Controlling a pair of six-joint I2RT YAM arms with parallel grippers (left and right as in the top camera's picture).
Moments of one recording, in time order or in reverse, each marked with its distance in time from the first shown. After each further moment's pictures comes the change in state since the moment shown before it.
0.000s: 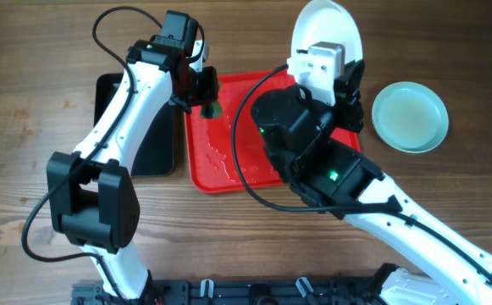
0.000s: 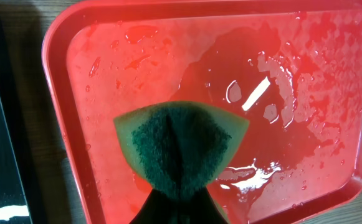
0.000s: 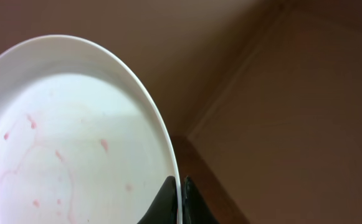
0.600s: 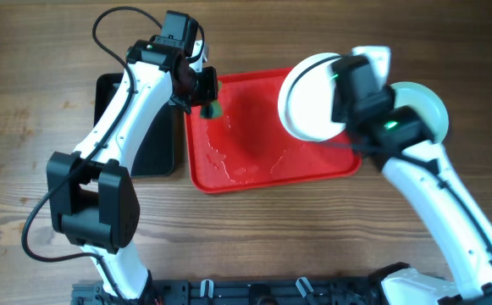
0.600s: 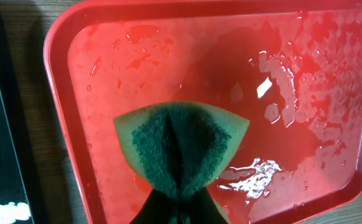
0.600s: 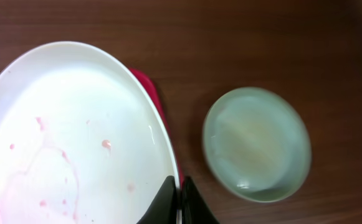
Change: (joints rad) left arm 0.000 0.000 0.000 -0.002 -0.003 0.000; right arm -0.522 0.021 -0.036 -0.451 -1.072 0.452
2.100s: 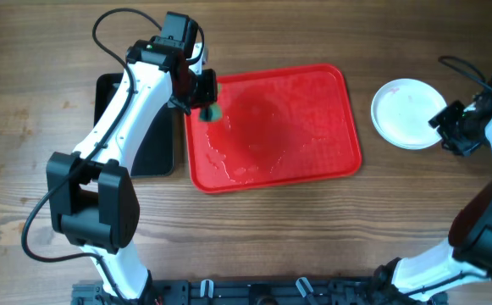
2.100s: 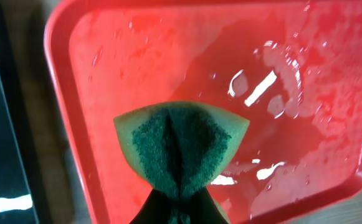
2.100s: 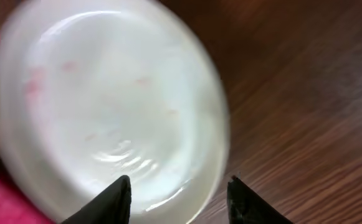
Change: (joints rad) left arm 0.002 -0.002 0.000 -0.044 -0.001 0.000; right arm -0.826 0.382 0.013 0.003 -0.595 0.073
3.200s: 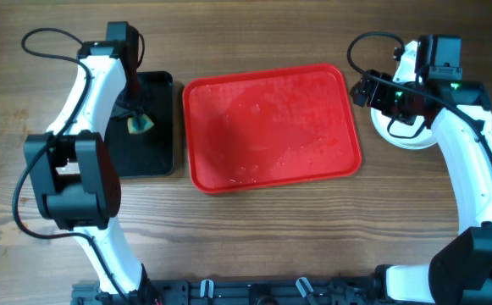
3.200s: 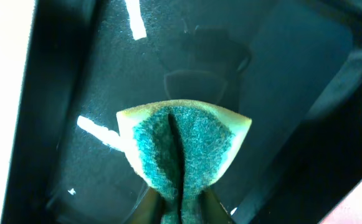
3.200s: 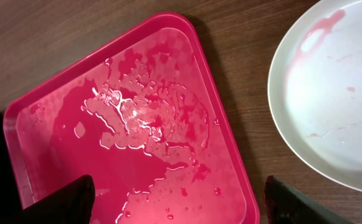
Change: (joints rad) left arm 0.260 0.123 0.000 -0.070 -0.387 -0.129; right arm 0.432 -0.211 0.042 -0.057 -0.095 -0.106
